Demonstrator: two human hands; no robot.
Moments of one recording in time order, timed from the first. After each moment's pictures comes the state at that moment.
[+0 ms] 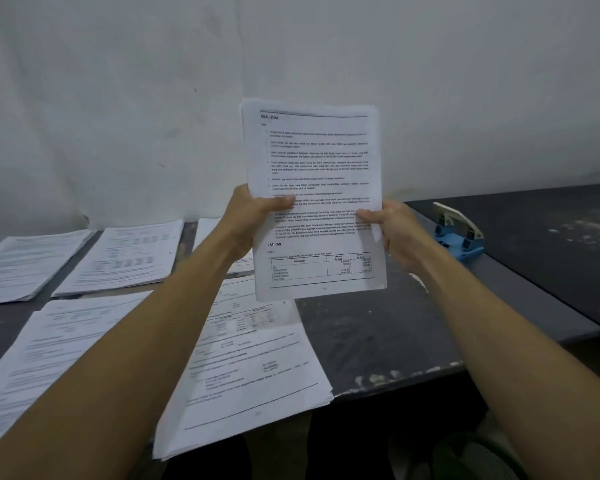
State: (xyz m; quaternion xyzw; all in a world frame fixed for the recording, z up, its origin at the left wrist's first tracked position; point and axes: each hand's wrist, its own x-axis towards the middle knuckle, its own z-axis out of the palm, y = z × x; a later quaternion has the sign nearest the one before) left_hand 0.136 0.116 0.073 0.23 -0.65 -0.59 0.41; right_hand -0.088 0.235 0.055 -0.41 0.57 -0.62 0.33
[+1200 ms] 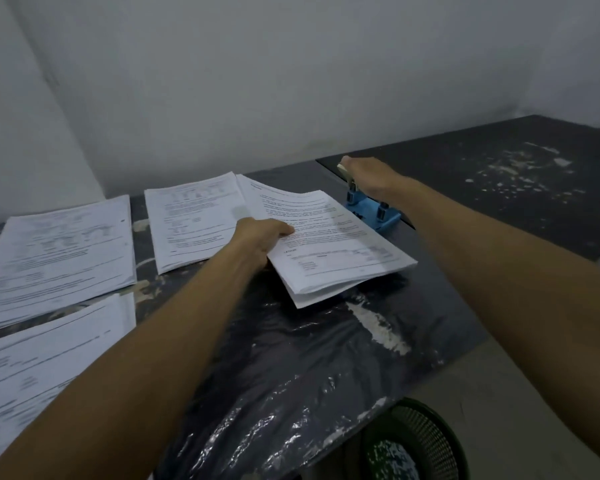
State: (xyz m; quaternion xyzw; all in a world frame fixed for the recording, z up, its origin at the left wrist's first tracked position) left_hand -0.137 0.109 -0.030 0.44 -0.52 -0.69 0.24; right_hand -0.327 0.199 0.033 -0.41 0.86 -0.29 0.11
